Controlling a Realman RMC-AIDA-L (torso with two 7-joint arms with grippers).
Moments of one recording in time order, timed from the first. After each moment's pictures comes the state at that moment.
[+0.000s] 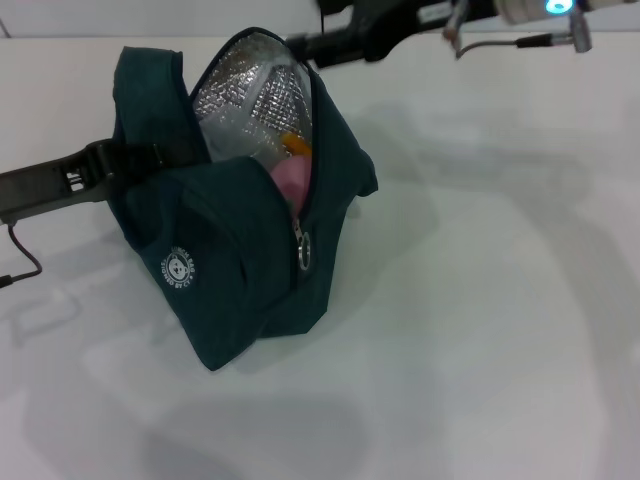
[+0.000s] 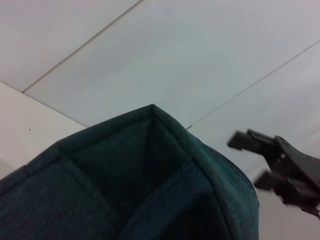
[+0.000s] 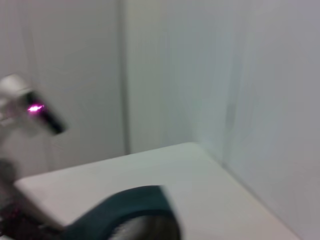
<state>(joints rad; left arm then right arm) -0.42 -2.05 0.59 0.76 1.86 1.69 -2.16 0.86 2.02 -1.33 -1.08 -1.89 -1.15 2.03</state>
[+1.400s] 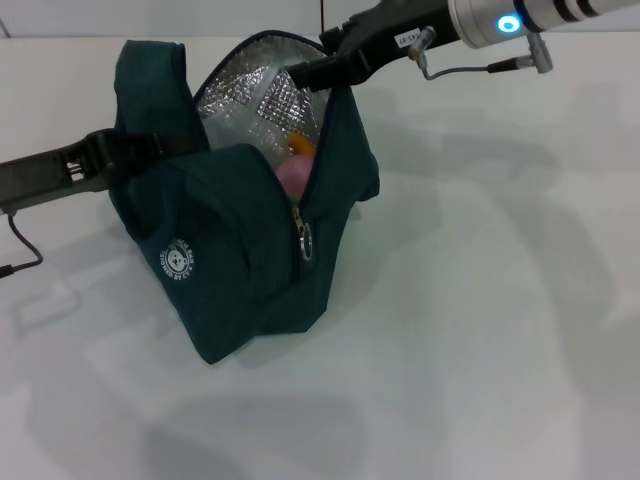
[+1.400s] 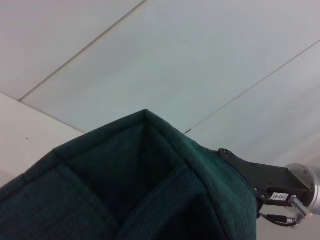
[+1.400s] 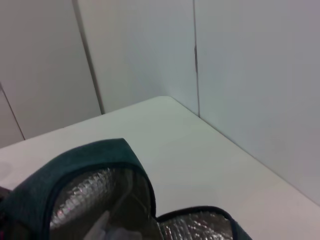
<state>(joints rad) -0.44 -2.05 0.59 0.76 1.85 1.68 -2.16 1.01 2.02 -1.36 -0.80 -1.96 -1.02 2.10</state>
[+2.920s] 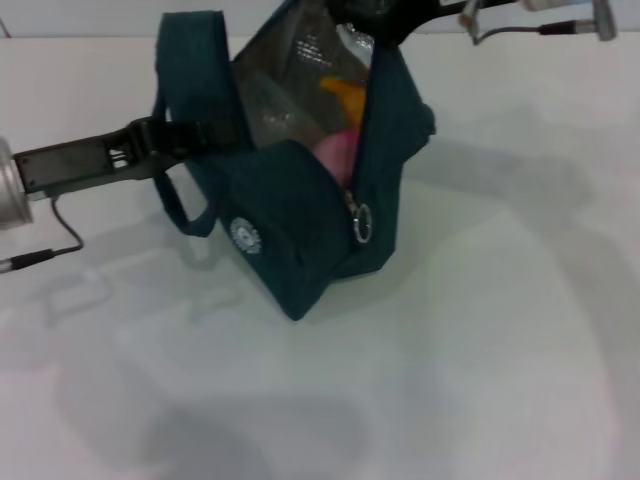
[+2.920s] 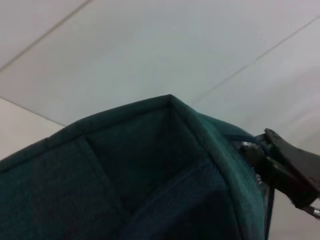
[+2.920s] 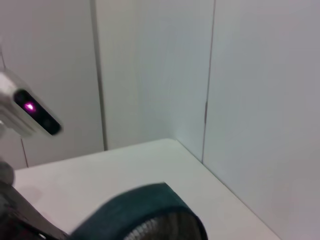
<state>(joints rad) -0.50 -2.06 0.59 0.71 1.86 1.68 -2.15 0.81 2.02 -1.35 -1.24 -1.99 -1.14 2.16</state>
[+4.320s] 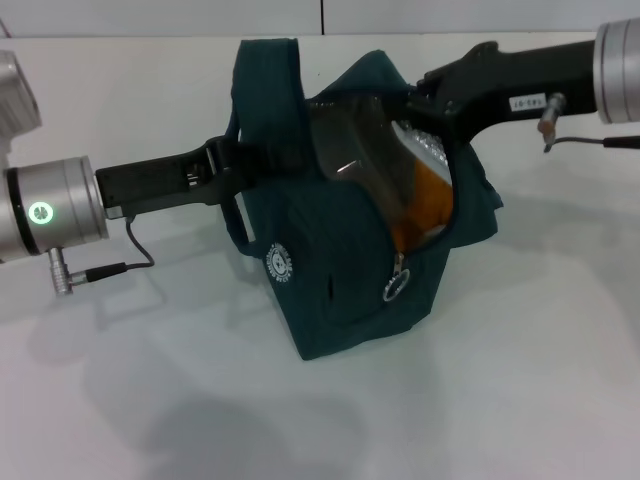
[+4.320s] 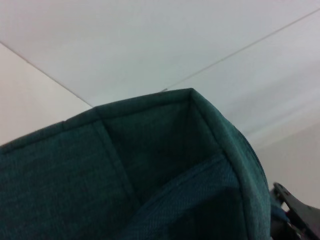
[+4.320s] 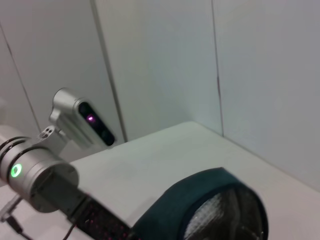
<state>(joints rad) -0.58 -2.08 0.63 0.53 1.87 1.61 -2.16 0.53 2.02 -1.37 -1.37 -1.87 -1.24 2.15</state>
